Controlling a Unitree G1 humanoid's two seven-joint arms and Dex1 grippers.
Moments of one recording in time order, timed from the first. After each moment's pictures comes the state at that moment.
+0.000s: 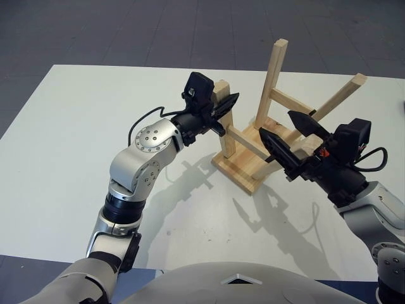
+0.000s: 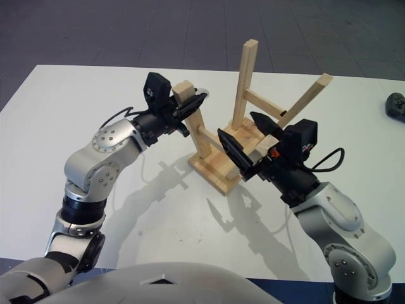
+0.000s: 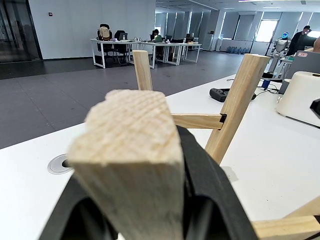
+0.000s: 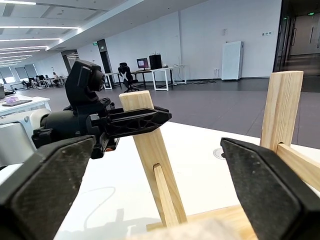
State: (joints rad) left arm -0.44 0.22 -0.23 -0.36 -0.49 0.70 -0.25; right arm 0.20 -0.59 -0.24 -0.91 1.04 0.59 0.16
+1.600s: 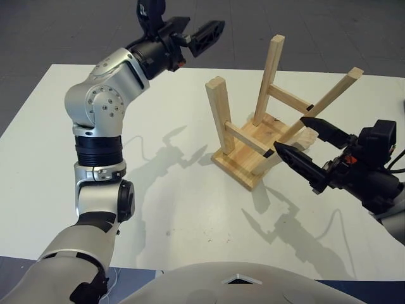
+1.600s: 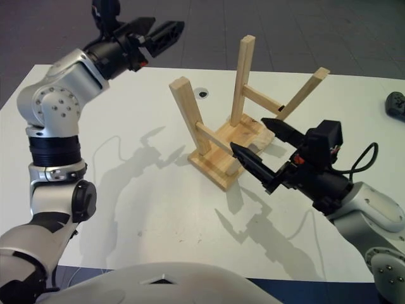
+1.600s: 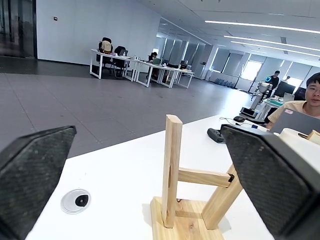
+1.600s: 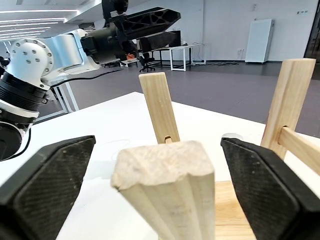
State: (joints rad) left arm -0.82 0.26 0.10 0.06 -0.65 0.78 -0.43; right arm 0.31 -0.81 -0.42 -0.86 1.24 0.59 0.36
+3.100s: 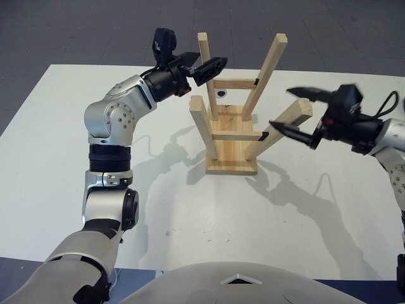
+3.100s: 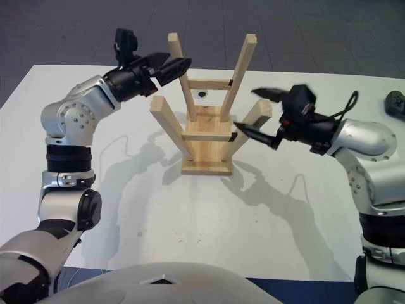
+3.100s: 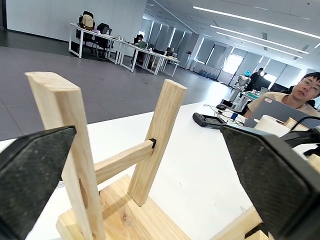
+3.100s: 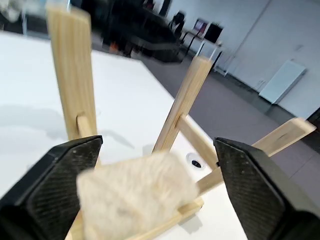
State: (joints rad) left arm -0.78 0.24 0.14 0.17 -0.59 0.74 -0.55; right arm -0.22 -0.84 -0.20 -0.41 0.75 0.44 0.75
